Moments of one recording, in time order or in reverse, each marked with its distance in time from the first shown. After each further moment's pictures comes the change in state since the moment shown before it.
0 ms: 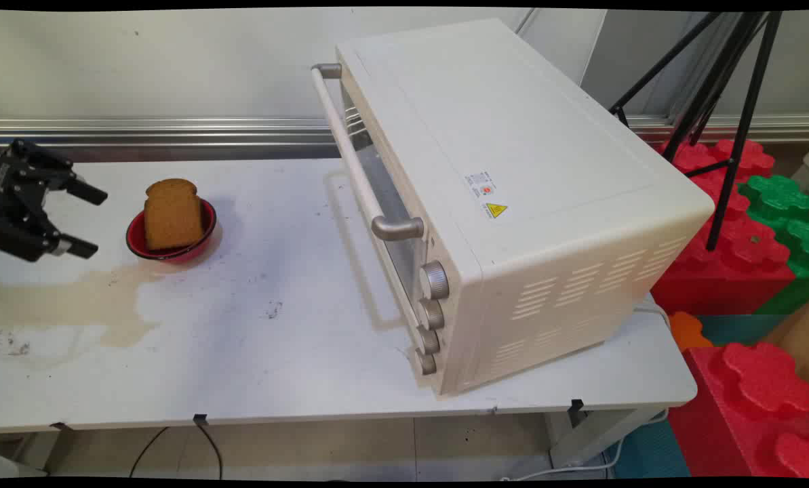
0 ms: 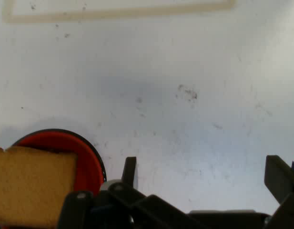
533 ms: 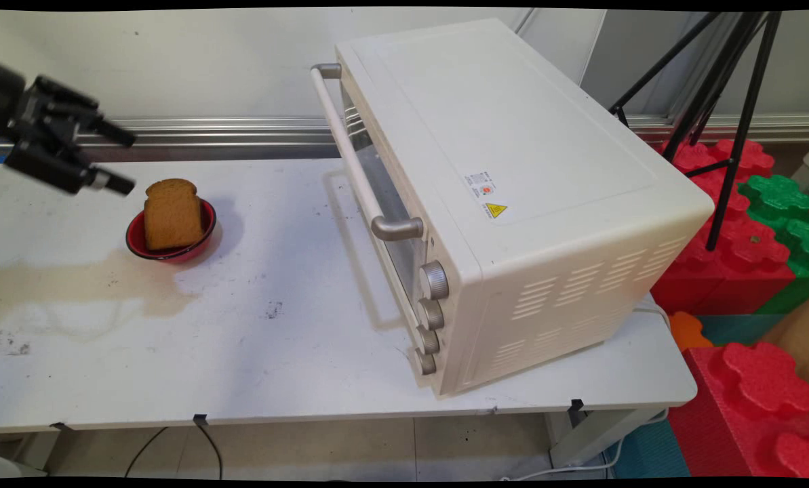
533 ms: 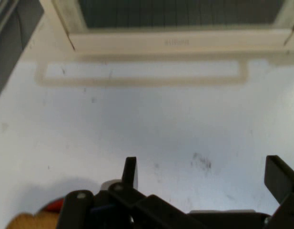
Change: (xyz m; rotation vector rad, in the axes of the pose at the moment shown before) arm 0.067 -0.017 -0.014 0.028 0.092 -0.041
